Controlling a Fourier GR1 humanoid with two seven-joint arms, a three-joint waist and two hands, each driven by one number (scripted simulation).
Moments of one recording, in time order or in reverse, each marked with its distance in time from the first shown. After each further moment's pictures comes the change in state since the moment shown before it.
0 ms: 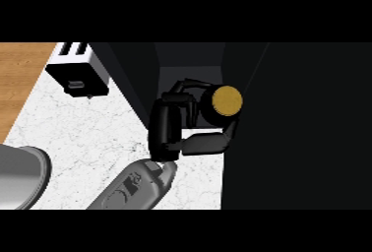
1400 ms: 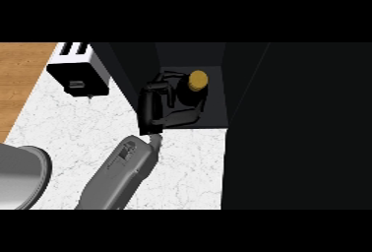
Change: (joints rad) left arm -0.063 0.009 0.196 0.394 0.069 -0.152 -0.274; right arm 0.009 -0.002 -0.002 0.002 -0.004 0.003 -0.007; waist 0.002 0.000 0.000
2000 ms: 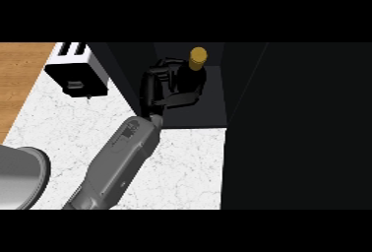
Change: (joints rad) left arm -0.171 -0.005 0.089 0.242 0.050 -0.057 -0.012; right arm 0.006 0.005 -0.015 0.008 -0.009 0.011 -0.015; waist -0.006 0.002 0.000
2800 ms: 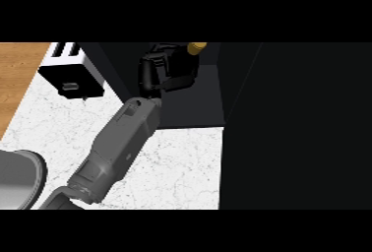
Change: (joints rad) left arm -0.229 -0.002 0.135 0.385 0.037 -0.005 -0.245; right arm 0.017 0.016 0.015 0.007 -0.012 0.022 -0.031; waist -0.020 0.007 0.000
